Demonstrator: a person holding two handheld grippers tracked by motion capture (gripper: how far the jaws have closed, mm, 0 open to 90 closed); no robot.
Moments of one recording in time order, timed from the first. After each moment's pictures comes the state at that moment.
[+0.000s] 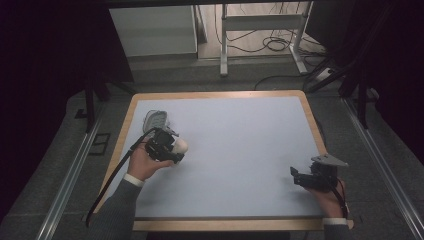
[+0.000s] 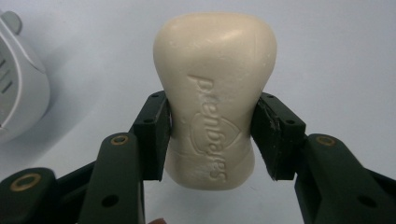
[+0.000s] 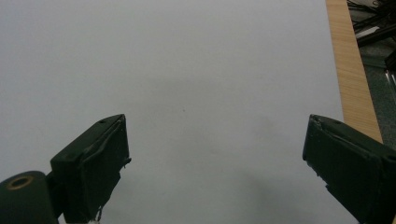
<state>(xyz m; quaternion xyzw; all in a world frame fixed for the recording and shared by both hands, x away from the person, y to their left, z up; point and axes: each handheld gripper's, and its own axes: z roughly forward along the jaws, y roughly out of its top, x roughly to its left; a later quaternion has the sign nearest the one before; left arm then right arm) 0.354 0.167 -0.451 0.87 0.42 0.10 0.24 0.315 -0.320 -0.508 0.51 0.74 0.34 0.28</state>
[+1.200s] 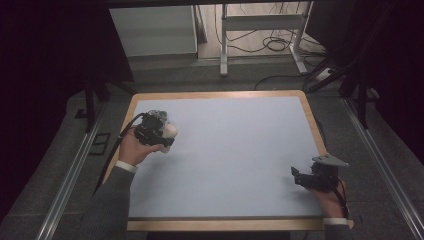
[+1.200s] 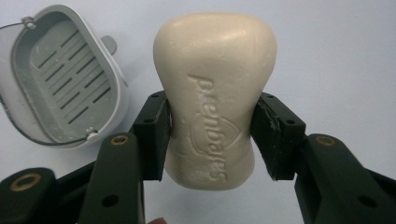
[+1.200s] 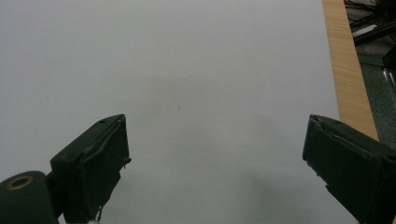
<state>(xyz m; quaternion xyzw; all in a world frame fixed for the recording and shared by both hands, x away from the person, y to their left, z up) 0.383 0.199 -0.429 0.85 0.45 0.12 0.25 0.315 -0.322 -0.509 0.51 0.74 0.34 0.28</state>
